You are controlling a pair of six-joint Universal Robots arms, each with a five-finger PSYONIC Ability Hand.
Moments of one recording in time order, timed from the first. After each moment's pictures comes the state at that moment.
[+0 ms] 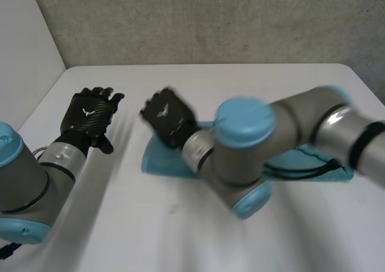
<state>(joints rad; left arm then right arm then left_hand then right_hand) 4.45 -1.86 -1.87 3.69 -1.42 3.54 2.34 -0.81 1.00 -0.19 1.38 2.51 0.19 0.20 0.21 0.21 0.05 0.99 1.18 1.19 1.19 0.99</state>
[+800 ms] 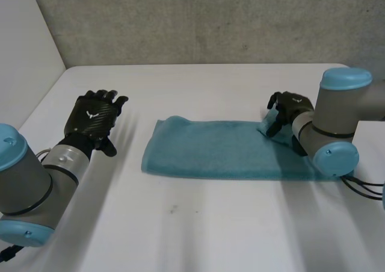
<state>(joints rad) 4.44 -1.87 -1.87 3.69 -1.42 3.54 1.90 -0.72 0.97 0.06 1.58 3.20 0.19 0.20 0.21 0.21 0.05 0.45 0.56 0.56 0.56 0.37</state>
